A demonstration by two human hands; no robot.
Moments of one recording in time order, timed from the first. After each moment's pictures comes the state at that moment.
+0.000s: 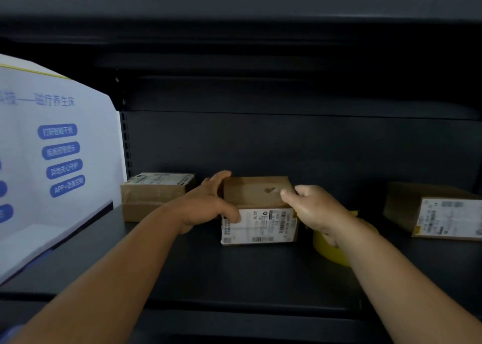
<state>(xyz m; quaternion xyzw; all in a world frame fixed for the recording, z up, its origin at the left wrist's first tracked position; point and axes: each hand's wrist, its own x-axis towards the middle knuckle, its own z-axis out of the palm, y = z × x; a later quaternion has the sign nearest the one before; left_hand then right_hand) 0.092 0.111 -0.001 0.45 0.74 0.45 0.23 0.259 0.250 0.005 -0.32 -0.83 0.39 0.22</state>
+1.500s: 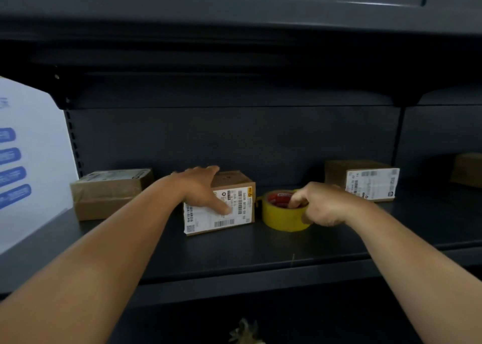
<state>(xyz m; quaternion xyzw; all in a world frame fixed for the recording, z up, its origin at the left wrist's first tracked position) 0.160 0.142 0.035 0.51 0.86 0.06 0.05 0.366 0.274 0.011 -0.38 -0.92 0.10 0.02</state>
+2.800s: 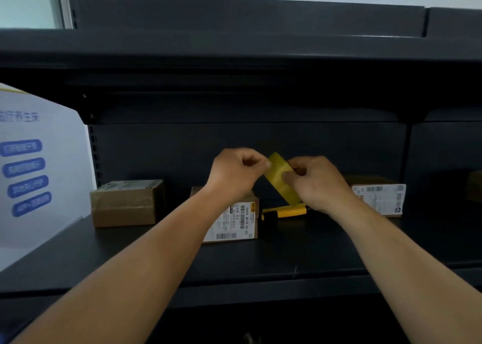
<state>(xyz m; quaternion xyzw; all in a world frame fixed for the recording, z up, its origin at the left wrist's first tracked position) 0.227 0.153 0.047 0.50 0.67 0.55 0.00 0.355 0.245 0.044 -0.28 -0.85 0.25 0.37</state>
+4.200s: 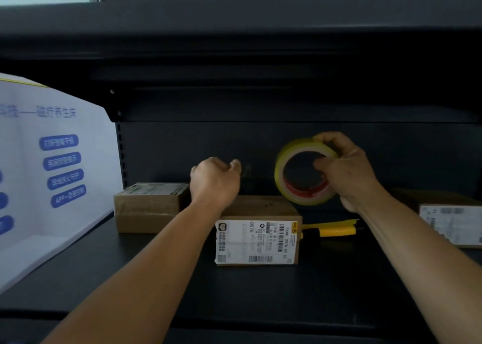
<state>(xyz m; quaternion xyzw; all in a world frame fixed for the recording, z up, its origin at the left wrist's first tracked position) 0.147 0.144 0.041 0.27 0.77 0.57 -0.06 0.277 0.292 0.054 -0.16 -0.71 0.49 0.49</state>
